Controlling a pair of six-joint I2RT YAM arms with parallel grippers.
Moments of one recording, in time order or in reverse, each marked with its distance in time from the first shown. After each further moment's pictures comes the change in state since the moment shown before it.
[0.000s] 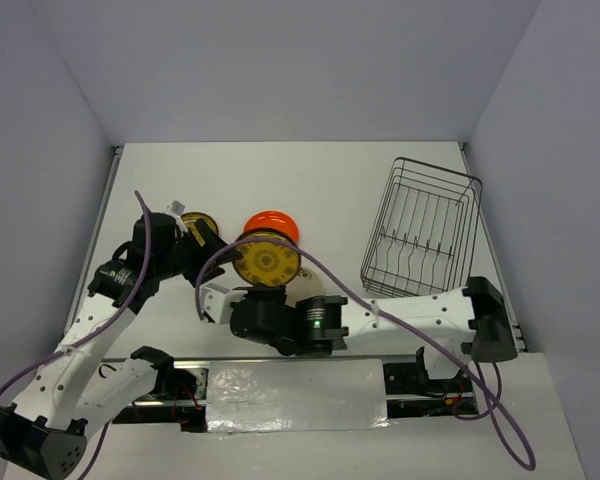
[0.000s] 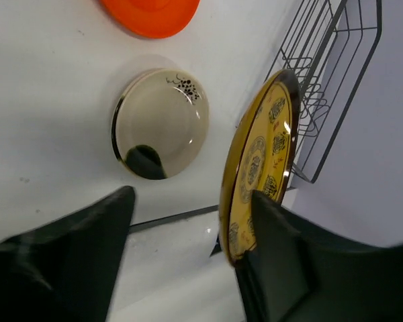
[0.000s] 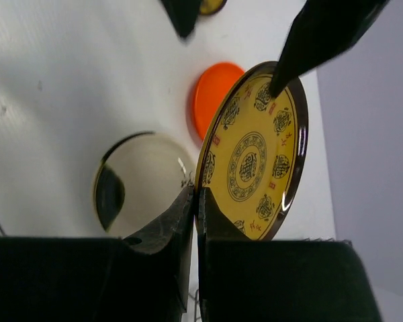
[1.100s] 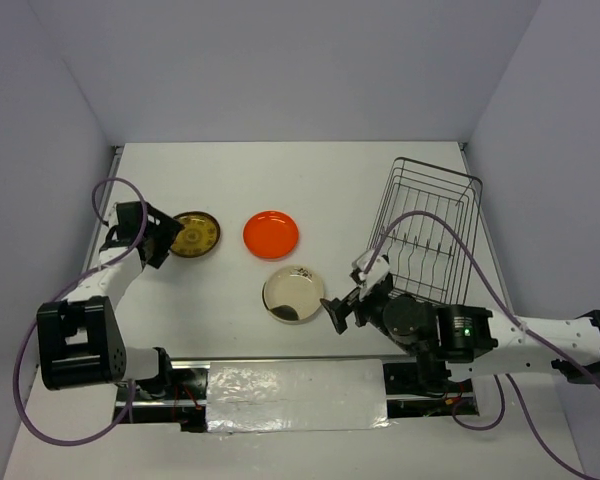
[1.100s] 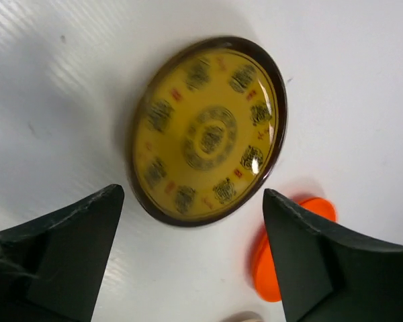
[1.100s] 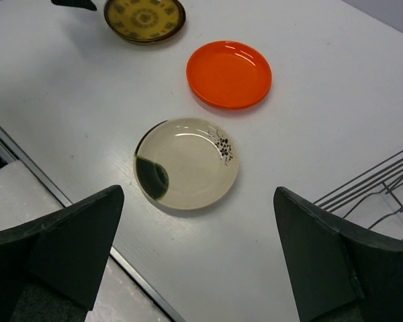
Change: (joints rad) left arm 0.487 0.475 -0.153 0.479 -0.274 0.049; right arm -0.034 -0.822 -0.525 0.072 0.034 0.538
